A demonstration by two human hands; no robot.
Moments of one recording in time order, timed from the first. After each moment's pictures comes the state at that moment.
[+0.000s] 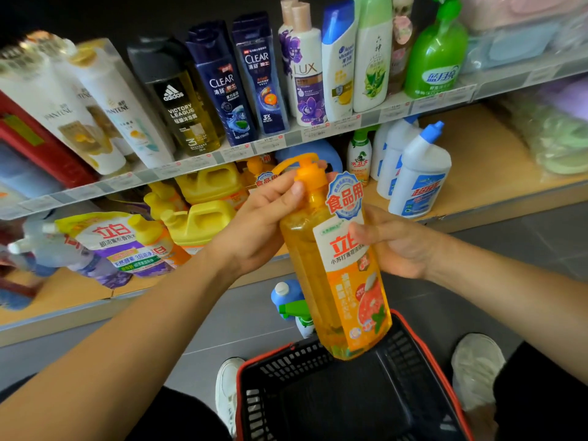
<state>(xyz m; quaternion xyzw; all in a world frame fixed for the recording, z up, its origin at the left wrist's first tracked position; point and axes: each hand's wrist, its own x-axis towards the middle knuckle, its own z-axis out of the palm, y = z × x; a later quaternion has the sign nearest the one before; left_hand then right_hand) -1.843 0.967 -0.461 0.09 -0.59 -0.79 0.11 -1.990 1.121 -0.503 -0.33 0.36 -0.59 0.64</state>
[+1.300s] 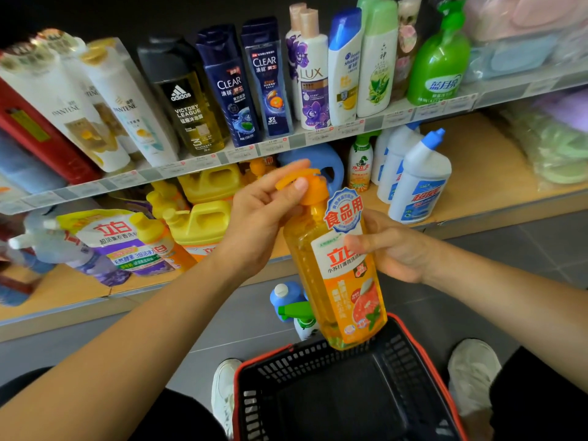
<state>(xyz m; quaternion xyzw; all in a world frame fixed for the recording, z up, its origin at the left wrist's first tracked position) -1.838 0.972 -0.461 0.16 -0.62 -0.72 0.25 -1.986 1.118 -0.505 -0.34 0.41 -0.59 0.60</state>
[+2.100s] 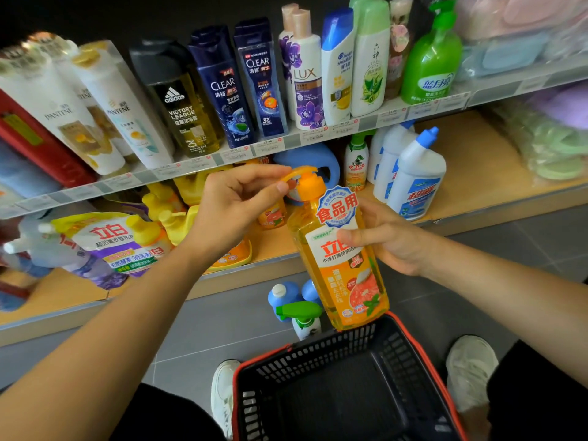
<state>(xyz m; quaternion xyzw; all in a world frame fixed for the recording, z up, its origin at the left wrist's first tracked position) -1.825 0.937 -0.448 0.12 -0.81 -0.51 0.27 -1.996 1.119 -0.509 -0.33 0.49 -0.61 0.53</state>
